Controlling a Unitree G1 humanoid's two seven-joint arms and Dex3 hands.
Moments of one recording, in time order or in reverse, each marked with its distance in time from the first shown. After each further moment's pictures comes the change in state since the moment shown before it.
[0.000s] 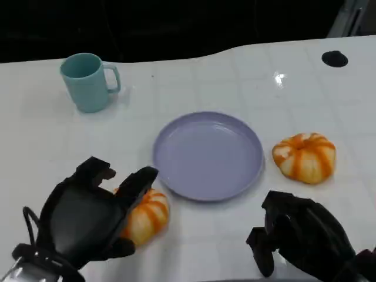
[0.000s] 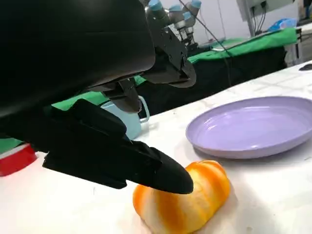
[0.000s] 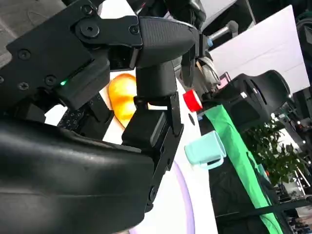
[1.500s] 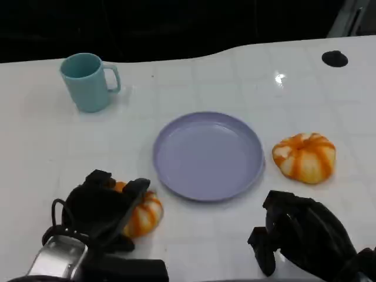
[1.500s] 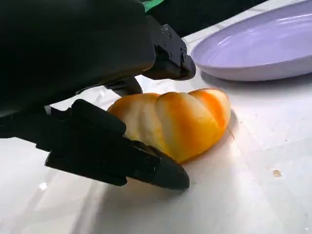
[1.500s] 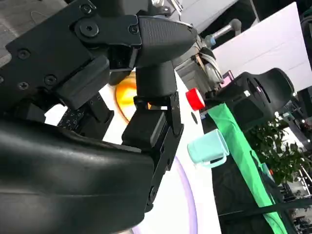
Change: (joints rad) left arm -0.291 0.008 -0.242 0.563 -0.137 0.163 0.113; right arm -0.007 -0.007 -0.004 0.000 -0.004 0.016 -0.004
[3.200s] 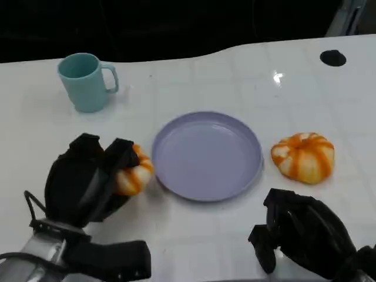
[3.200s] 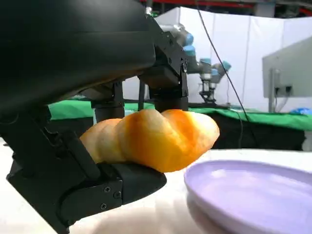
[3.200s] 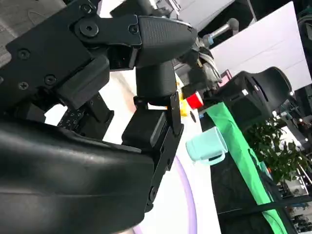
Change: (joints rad) left arm -0.161 0.035 -0.033 0.317 -0.233 -0.269 0.718; right arm -0.021 0.001 -0.008 0.036 0.004 -0.012 0.013
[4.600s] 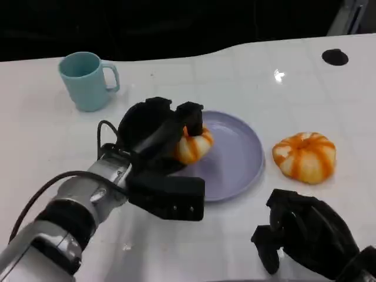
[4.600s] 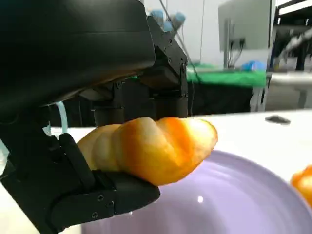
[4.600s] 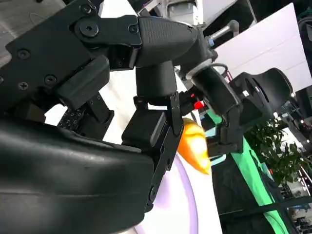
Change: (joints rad) left arm -0.489 -0.236 -0.121 0.502 -0.045 -0.144 -0.319; right arm 0.000 -0.013 -0.006 0.006 0.011 0.000 0.017
